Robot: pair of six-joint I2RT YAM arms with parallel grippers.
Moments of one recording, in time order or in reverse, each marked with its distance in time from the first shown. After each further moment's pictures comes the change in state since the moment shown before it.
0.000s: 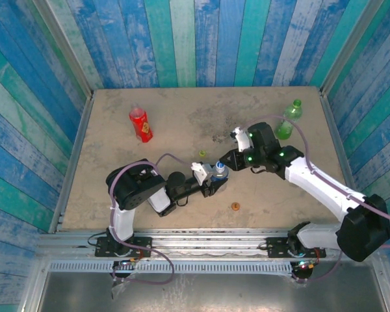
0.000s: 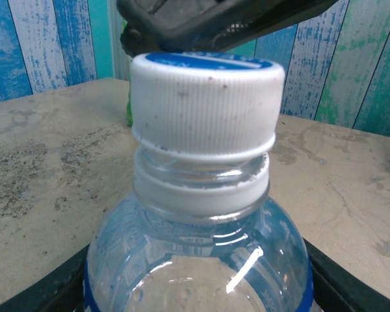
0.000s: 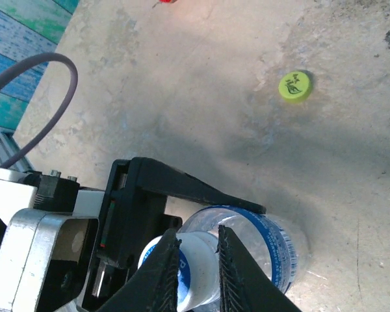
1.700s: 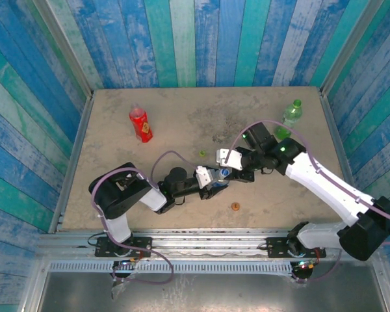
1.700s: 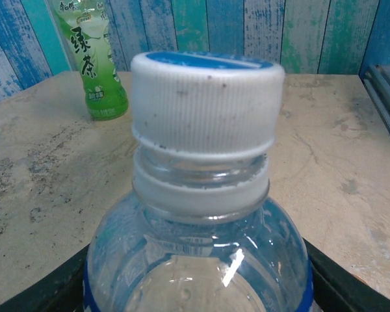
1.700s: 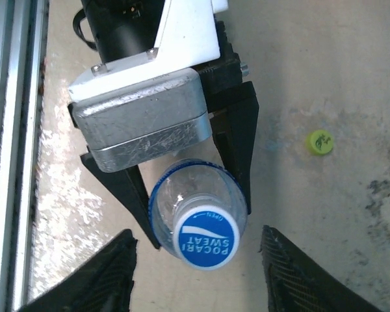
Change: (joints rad) left arm 0.006 -0.169 0.007 -0.306 0.145 0.217; right arm 0.111 0.016 0.224 -0.451 0.080 -1.138
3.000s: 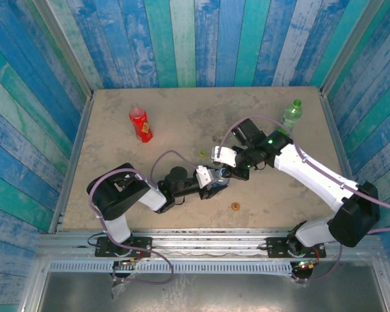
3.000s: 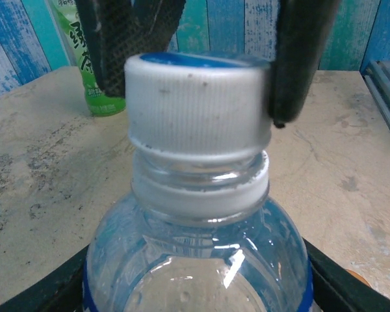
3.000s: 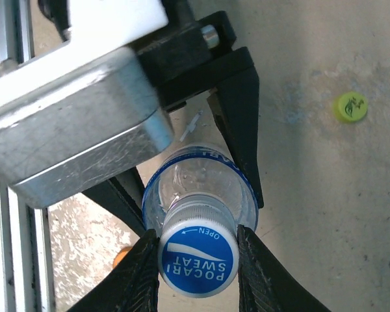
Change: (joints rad) left arm 0.001 -0.019 0.005 -0.042 -0.006 0.004; right arm 0.014 0.118 0.054 -0.047 0.049 0.161
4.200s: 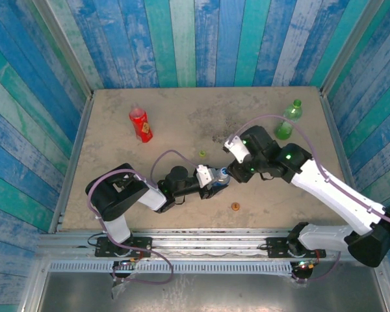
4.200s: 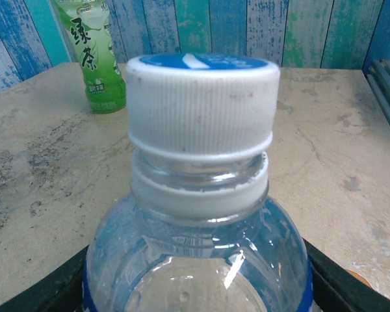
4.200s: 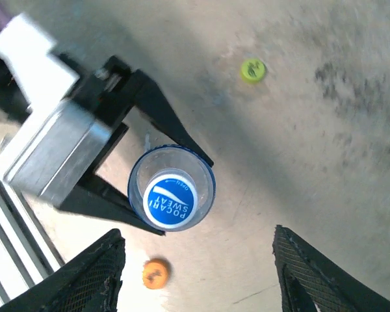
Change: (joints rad) left arm 0.000 -0.012 0.007 -0.029 -0.008 0.000; right arm 0.066 -0.229 -0.049 0.032 0.216 0.403
